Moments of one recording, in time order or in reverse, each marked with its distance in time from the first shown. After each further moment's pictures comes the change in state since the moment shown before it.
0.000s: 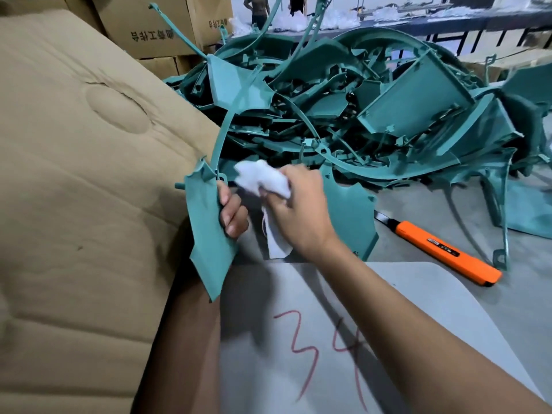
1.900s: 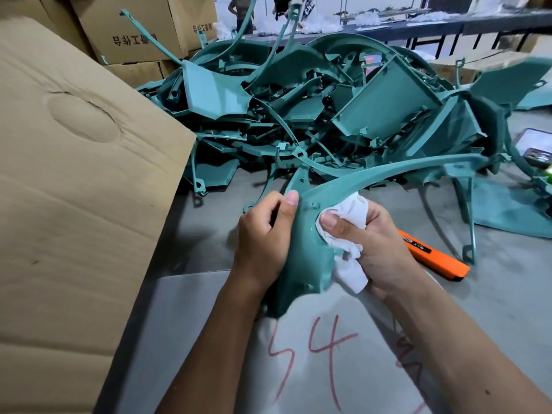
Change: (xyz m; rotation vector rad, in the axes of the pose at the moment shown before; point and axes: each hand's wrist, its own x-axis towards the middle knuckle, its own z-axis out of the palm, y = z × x) left_hand -0.063 -0.032 0.108 0.964 0.077 0.488; right_hand -0.064 0.024 -0.103 1.151 -0.135 0.416
